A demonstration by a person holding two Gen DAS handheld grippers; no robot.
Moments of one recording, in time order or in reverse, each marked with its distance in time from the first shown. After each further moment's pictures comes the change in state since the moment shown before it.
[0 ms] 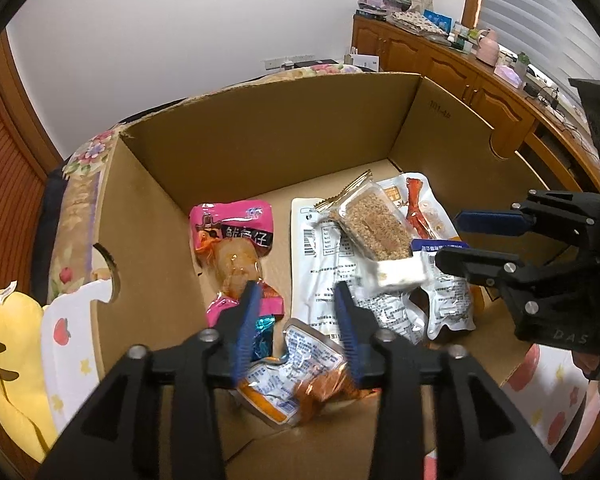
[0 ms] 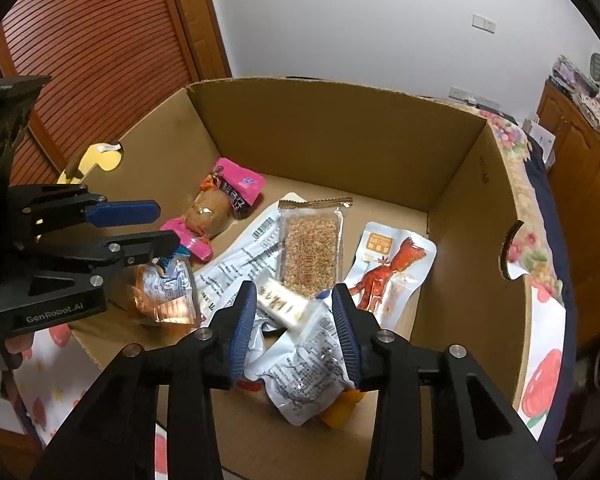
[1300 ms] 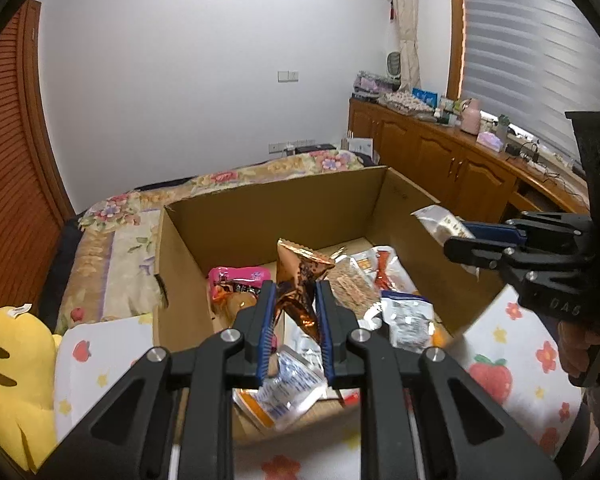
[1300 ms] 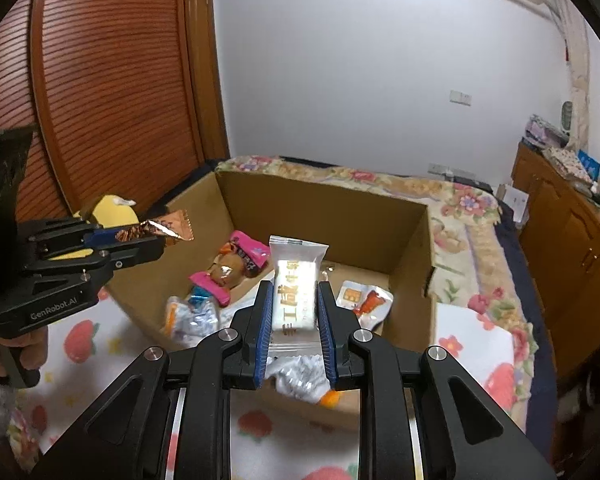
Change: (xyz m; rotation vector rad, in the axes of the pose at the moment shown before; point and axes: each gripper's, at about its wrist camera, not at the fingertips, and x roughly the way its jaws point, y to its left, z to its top) left arm -0.069 -0.004 -0.028 -0.011 -0.322 -0.004; right arm -0.084 0.015 -0.020 -0.047 -0.294 -0.064
